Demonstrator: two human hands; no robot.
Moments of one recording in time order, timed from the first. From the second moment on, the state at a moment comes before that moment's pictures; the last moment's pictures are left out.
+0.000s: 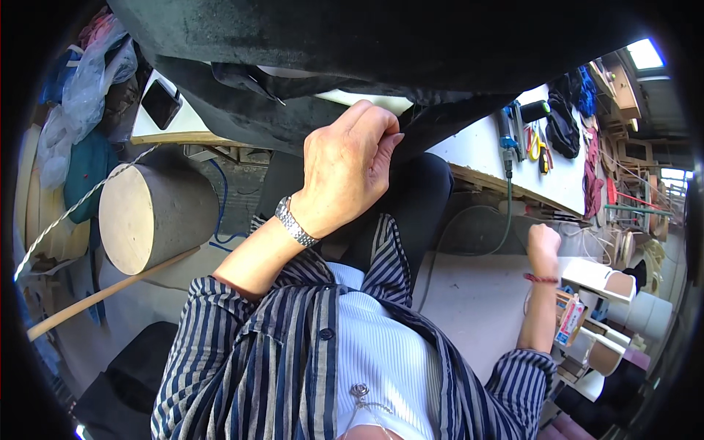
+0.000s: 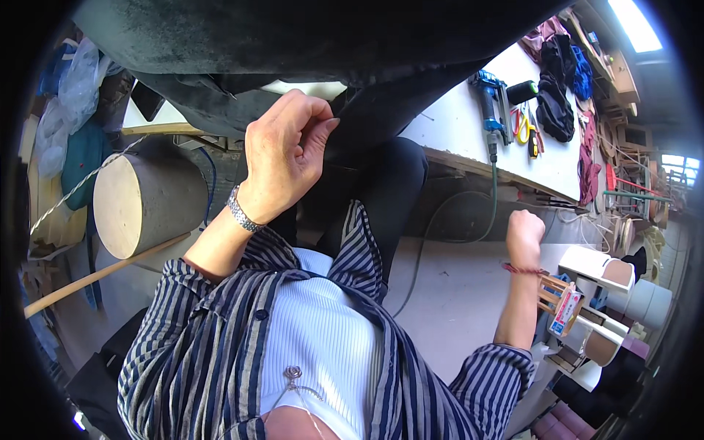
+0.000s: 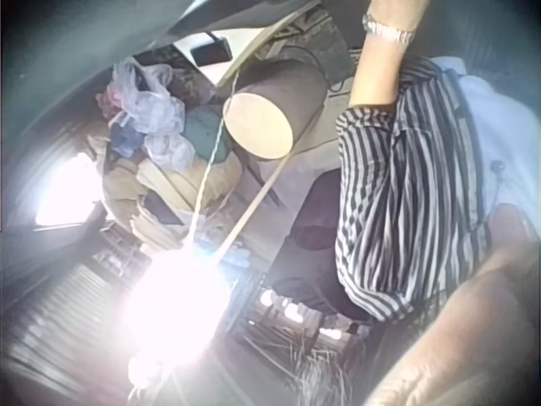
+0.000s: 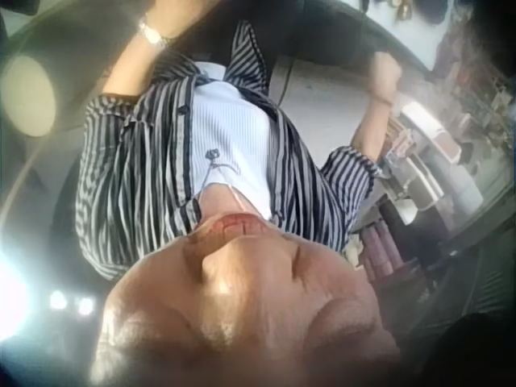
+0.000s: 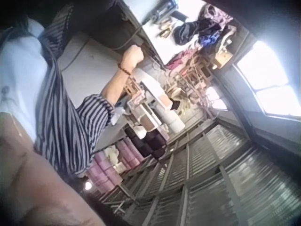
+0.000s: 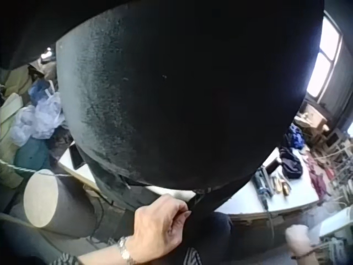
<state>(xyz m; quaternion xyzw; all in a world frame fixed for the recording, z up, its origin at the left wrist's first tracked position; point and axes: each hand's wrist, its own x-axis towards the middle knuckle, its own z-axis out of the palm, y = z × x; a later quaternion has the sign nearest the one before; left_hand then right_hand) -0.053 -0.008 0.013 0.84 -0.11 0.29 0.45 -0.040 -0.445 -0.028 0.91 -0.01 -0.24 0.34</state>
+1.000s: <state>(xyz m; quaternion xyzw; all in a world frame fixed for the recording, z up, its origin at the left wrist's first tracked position) -0.058 -0.007 0.004 0.81 -0.13 0.32 0.47 -0.010 -0.176 0.070 0.86 0.37 0.09 -0.35</state>
